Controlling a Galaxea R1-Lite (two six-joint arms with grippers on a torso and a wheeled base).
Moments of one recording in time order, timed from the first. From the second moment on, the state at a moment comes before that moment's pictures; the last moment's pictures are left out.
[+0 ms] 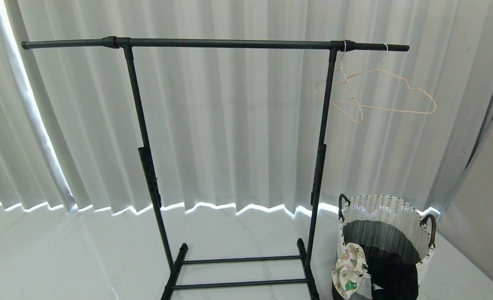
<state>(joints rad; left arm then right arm) 0.00 0.00 0.00 0.00 -0.01 0.03 0.00 0.00 0.00 0.00 0.00 0.00</state>
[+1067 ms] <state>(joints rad) 0.00 0.00 0.00 0.00 -0.01 0.03 0.00 0.00 0.00 0.00 0.00 -0.01</state>
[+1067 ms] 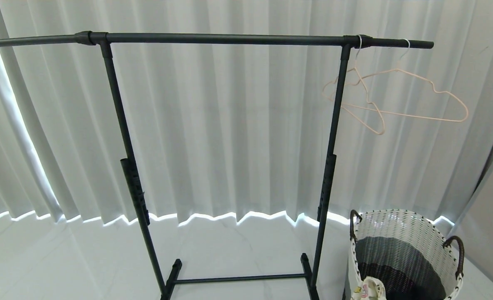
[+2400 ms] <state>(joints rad) 0.00 0.00 0.00 0.00 -0.01 0.03 0.06 1.01 -0.62 0.27 0.06 -0.75</state>
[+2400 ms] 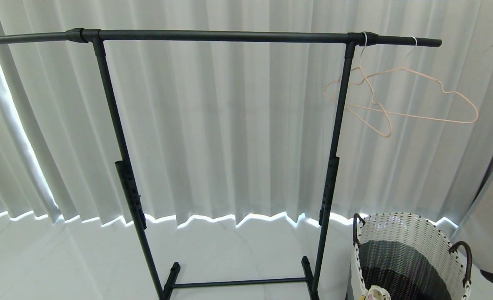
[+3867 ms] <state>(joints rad) 0.00 0.00 0.00 0.00 -0.01 0.04 0.03 1.95 -0.43 -0.28 -0.02 -1.05</state>
